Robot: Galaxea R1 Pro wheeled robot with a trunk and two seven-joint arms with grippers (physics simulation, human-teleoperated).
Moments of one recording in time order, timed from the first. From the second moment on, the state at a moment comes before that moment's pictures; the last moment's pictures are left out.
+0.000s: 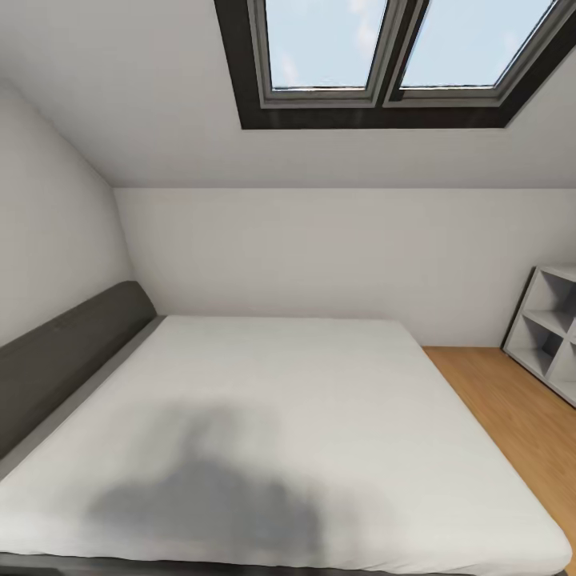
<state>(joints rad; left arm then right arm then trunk) 0.00 0.01 0.00 0.00 0.00 0.00 0.00 0.00 0.03 0.00 -0.06 0.00 -0.02 -0.01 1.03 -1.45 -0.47</state>
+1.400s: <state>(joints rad) 0.00 0.00 0.00 -0.17 0.01 -0.08 0.00 0.00 0.02 0.00 -0.19 0.00 -0.39 -0.01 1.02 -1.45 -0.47</state>
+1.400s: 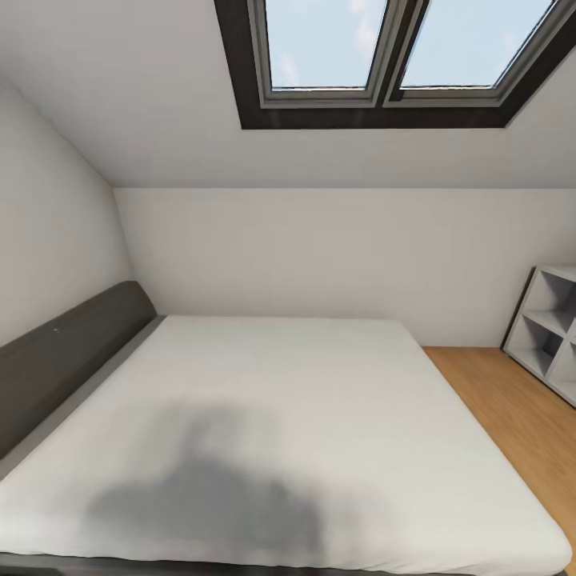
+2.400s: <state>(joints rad) 0.00 0.00 0.00 -0.17 0.01 -0.08 0.00 0.00 0.02 0.00 -0.25 0.00 -0.61 -0.02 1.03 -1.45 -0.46</state>
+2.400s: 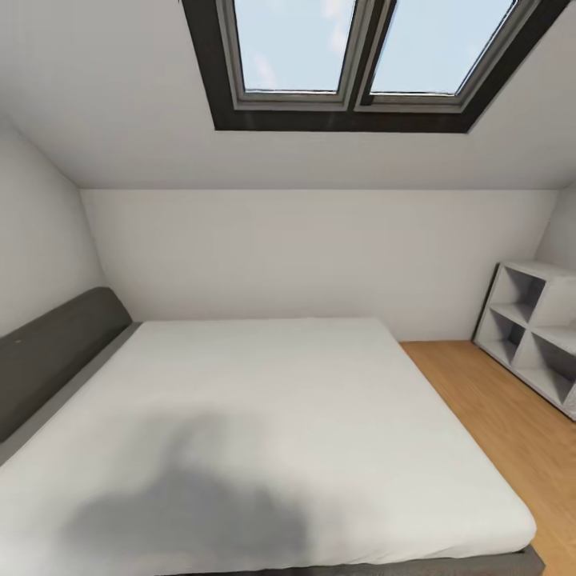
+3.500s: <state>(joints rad) 0.00 0.00 0.00 -0.17 0.01 -0.08 0.00 0.00 0.02 0.00 -0.25 0.00 -0.62 -0.02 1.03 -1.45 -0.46</state>
